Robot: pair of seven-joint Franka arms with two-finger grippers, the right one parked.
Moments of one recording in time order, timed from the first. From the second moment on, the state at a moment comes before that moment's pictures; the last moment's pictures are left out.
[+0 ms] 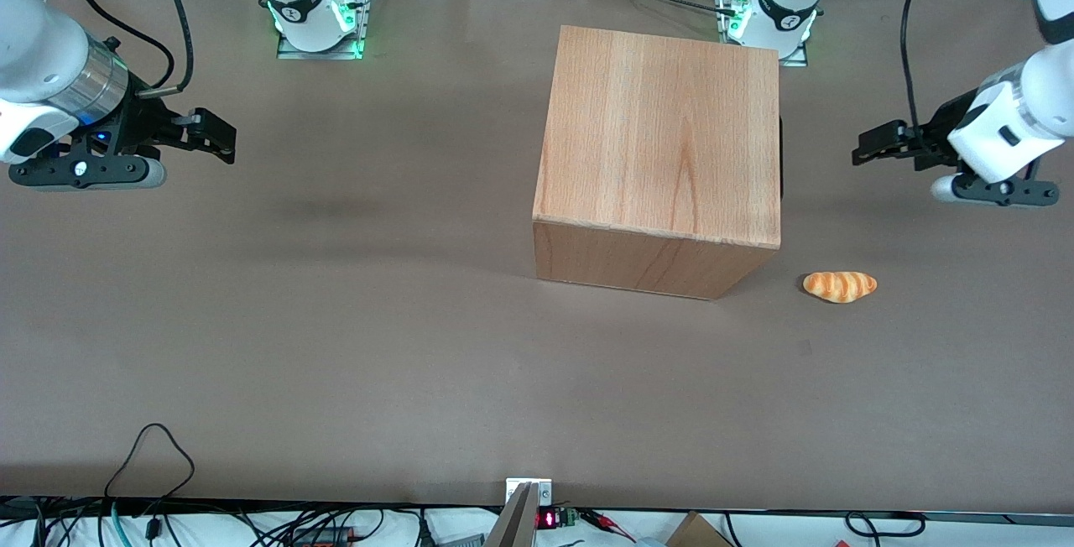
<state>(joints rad) 0.09 0.05 -0.11 -1.72 -0.14 1.58 0.01</state>
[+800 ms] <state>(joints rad) 0.09 0.03 -0.18 -1.92 -0.16 1.76 0.01</state>
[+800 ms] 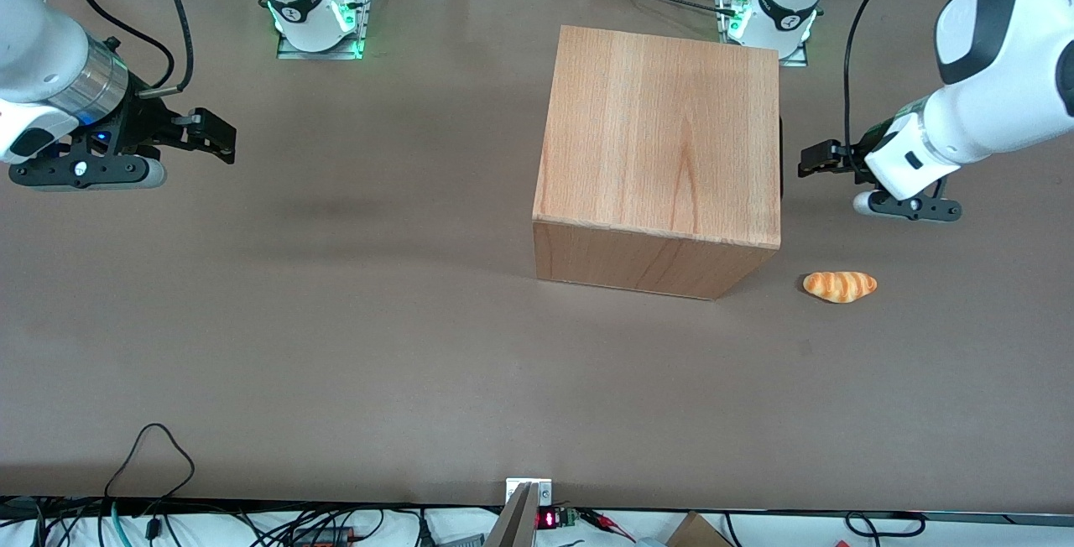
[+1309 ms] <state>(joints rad) 0.09 0.03 -0.19 -1.99 -0.18 1.80 0.01</state>
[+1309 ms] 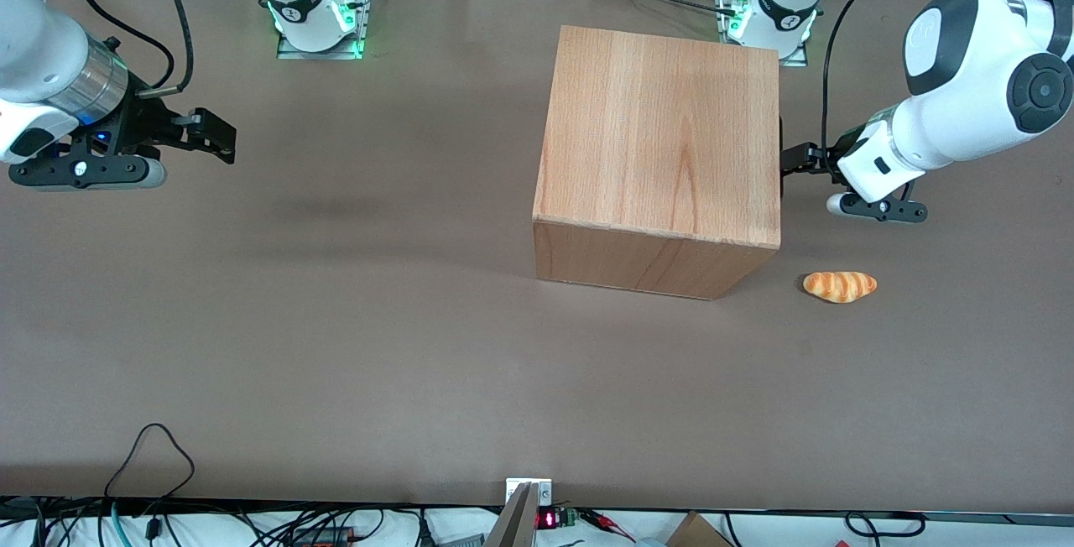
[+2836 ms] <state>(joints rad) 0.10 0.05 -0.19 -2.07 -0.21 1.83 0.11</state>
